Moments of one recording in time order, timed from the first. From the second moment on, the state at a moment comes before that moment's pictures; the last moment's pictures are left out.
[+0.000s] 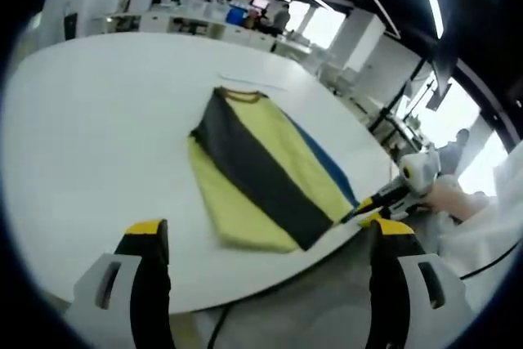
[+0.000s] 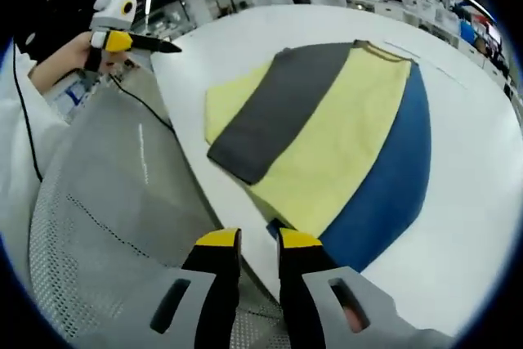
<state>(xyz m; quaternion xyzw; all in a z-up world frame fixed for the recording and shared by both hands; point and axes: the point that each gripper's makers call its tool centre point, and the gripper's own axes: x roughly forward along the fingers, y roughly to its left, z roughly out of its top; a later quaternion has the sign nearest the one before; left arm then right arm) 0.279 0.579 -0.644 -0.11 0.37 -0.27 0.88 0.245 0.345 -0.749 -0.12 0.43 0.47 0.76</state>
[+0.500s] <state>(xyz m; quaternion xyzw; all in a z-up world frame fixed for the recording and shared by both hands) 0.280 0.583 -0.650 -0.12 0.38 -0.26 0.88 0.252 0.348 -0.766 -0.18 0.43 0.47 0.75</state>
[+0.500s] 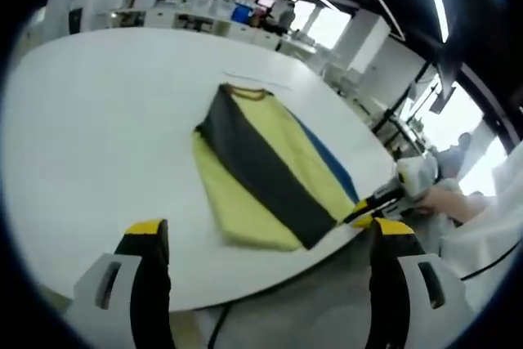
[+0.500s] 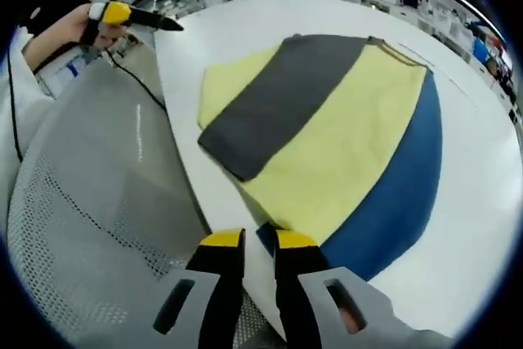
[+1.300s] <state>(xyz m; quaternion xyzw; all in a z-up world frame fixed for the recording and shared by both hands) 0.283 0.581 -0.653 -0.13 0.38 -0.26 0.88 0.257 0.347 -0.769 -0.31 0.38 0.48 0.73</state>
